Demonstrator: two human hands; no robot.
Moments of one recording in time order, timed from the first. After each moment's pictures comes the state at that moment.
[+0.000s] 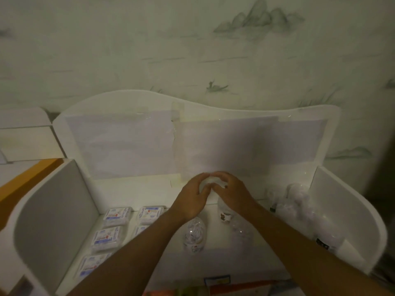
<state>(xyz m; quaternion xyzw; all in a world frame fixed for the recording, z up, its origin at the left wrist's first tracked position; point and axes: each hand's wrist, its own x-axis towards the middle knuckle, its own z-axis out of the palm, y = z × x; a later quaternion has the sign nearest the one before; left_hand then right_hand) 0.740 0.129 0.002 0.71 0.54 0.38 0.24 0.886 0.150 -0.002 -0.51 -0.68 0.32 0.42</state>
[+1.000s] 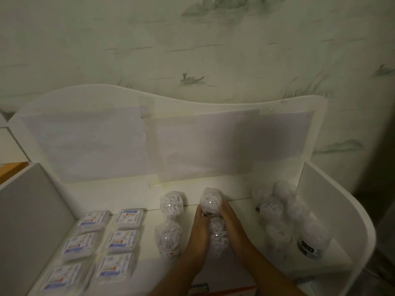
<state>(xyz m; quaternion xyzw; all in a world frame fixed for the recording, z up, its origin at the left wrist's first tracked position) 0.840 0.109 -0.083 0.40 0.48 0.55 0.56 0.935 0.127 -0.100 -0.49 -0.49 0.55 0.48</state>
